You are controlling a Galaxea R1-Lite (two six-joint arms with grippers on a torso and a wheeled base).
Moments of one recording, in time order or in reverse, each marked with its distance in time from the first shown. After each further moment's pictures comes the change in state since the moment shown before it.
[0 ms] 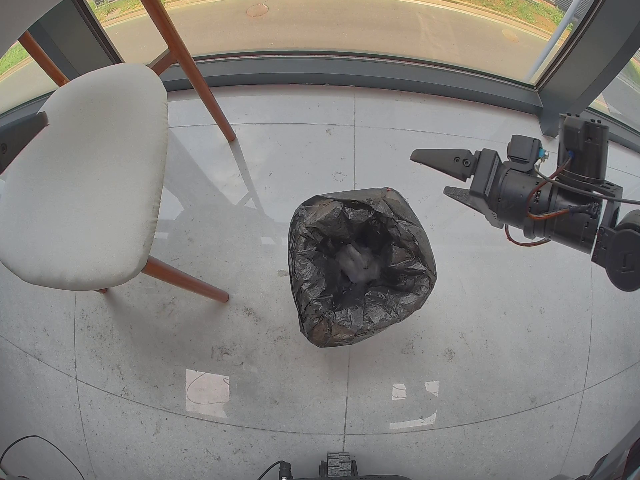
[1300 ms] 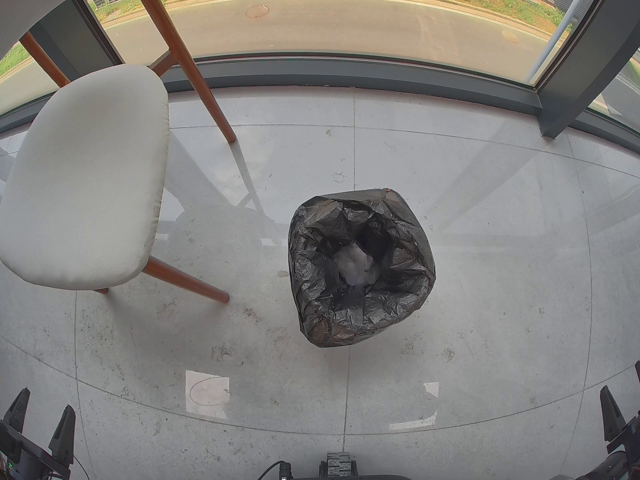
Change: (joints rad) left arm 0.198 -0.792 0.926 0.029 -0.136 0.015; right arm -0.426 -1.543 0.973 0.465 -0.275 -0.591
